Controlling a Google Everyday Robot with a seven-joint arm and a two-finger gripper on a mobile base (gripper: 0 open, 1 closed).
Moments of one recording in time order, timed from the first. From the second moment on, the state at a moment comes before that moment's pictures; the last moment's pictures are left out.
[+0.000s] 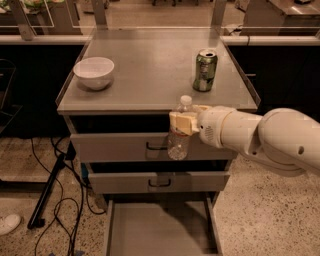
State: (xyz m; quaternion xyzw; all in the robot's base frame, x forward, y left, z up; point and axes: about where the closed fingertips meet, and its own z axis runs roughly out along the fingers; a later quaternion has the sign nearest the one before) arm 0.562 -0.065 0.845 -0.25 0.78 0.24 0.52
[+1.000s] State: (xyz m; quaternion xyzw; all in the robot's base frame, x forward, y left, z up) arm 0.543 -0.064 0.790 -0.20 0.80 0.22 0.51
